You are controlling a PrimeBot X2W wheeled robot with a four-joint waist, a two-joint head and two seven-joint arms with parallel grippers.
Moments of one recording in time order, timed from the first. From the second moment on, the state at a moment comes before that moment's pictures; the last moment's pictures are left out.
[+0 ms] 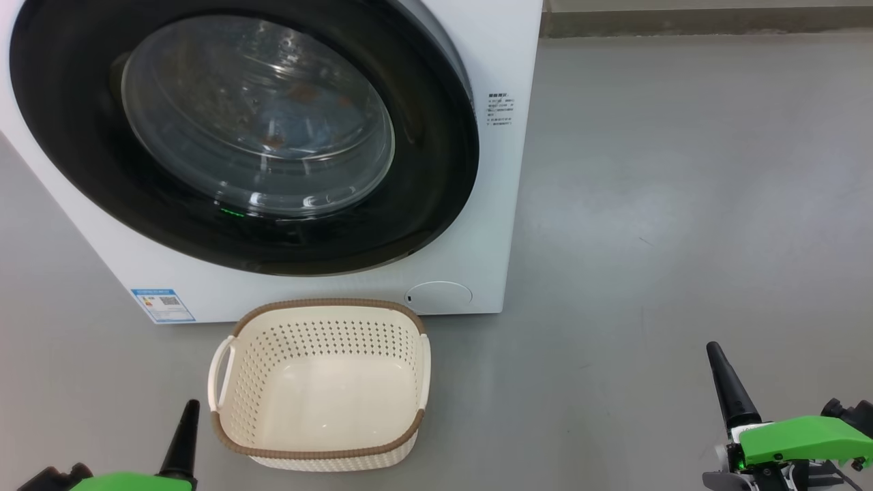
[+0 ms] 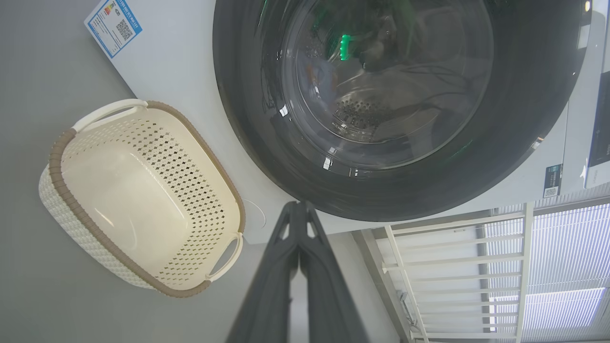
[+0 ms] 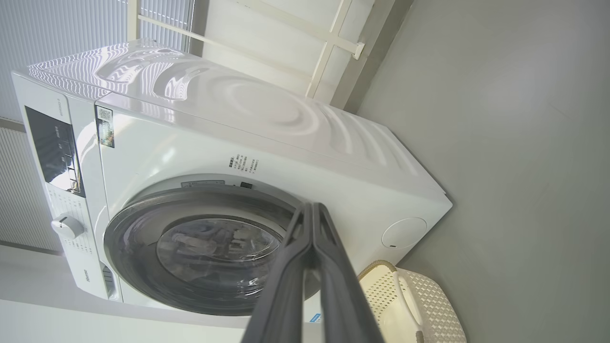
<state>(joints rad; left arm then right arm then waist) -0.04 0.07 0.03 0.28 -1.29 -0.13 0.01 -0.10 -0.09 -0.08 0.32 1.32 0.14 0.02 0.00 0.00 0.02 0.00</state>
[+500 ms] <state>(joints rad) -0.05 0.06 0.05 0.28 -1.43 -0.13 0.05 -0.10 -0.07 -0.11 0.30 1.45 0.14 0.06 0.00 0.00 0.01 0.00</state>
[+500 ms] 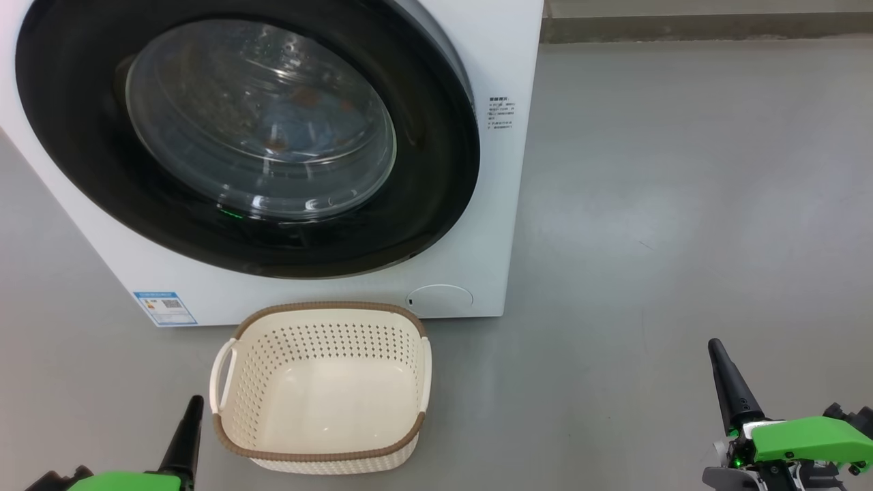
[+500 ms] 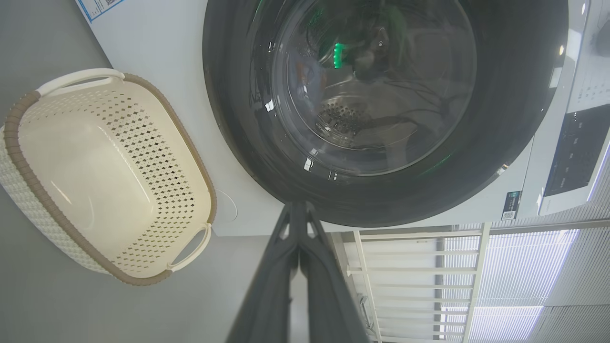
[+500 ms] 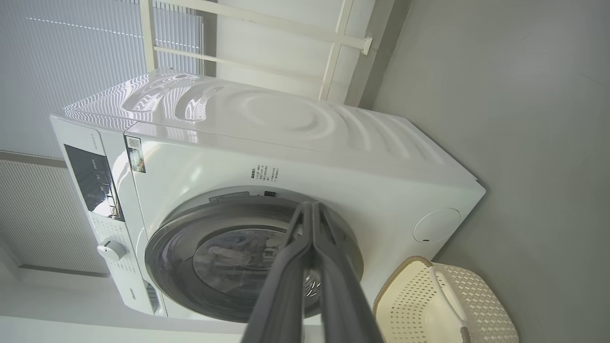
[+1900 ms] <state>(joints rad) -0.07 0.04 0.07 0.27 -1.60 -0.13 0.11 -0.10 -0.05 -0.14 0.28 1.60 0.13 0.11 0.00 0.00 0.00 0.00</state>
